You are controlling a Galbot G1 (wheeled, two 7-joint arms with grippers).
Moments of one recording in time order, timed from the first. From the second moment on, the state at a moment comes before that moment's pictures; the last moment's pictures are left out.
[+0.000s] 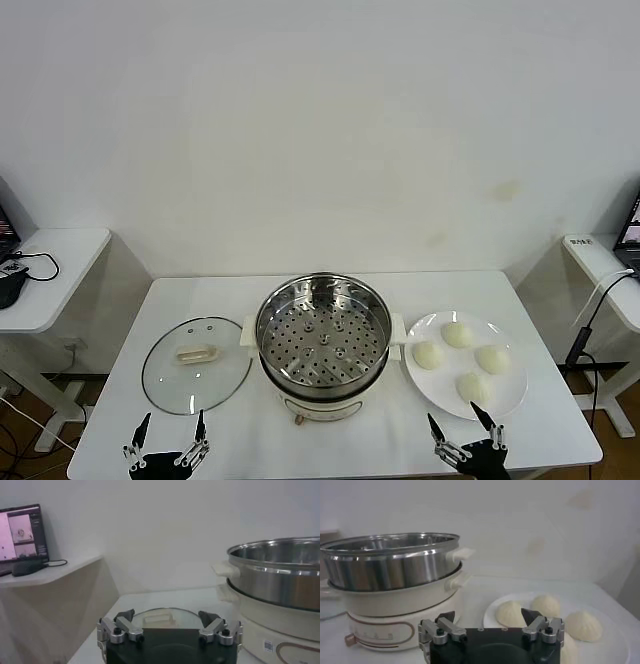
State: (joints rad) left arm 1.98 -1.40 -0.55 -2.21 -0.04 -0.05 -0.25; right arm -1.90 1.23 0.67 2.11 0.30 0.06 -0.13
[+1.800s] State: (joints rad) left arm 1.90 -1.40 -0.60 -2.22 0.20 0.00 -0.20; right arm -0.44 0.51 -0.23 1.44 -0.19 -0.17 -0.92
